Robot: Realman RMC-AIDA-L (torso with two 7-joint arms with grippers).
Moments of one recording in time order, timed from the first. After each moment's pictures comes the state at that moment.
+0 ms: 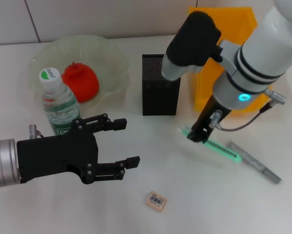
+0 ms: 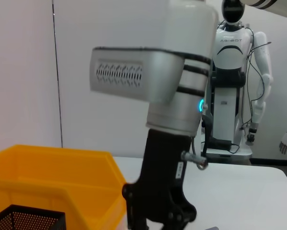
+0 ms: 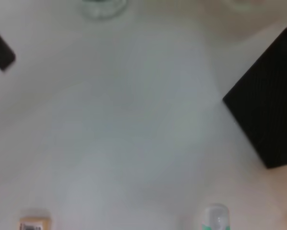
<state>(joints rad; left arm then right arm) -0.28 -2.07 1.30 0.92 1.53 1.52 -1.21 0.74 2.08 -1.60 -1.31 -2.65 -1.56 2.65</state>
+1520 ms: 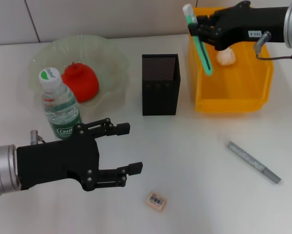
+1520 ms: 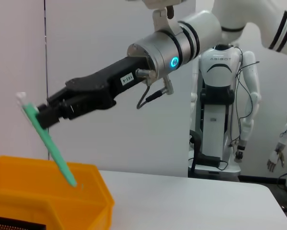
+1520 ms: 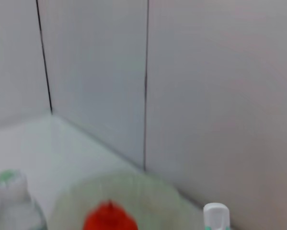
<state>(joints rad) -0.28 -2.07 1.30 0.87 1.50 1.57 -1.18 0.33 2.08 -1.23 -1.58 -2.06 -1.15 2.16</state>
